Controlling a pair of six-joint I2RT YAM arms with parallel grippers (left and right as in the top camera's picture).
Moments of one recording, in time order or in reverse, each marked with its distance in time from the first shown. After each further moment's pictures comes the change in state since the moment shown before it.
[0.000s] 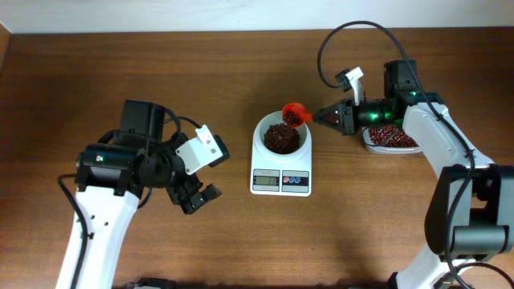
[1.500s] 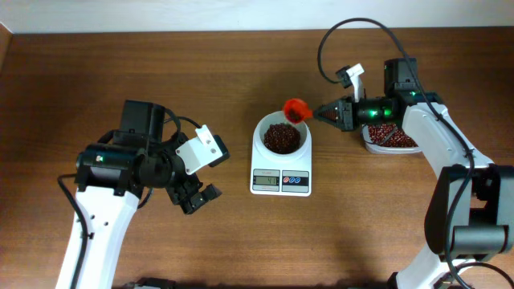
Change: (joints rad) left arm 0.000 0.000 0.000 0.000 0.000 0.000; right arm 0.003 0.000 0.000 0.066 0.034 0.101
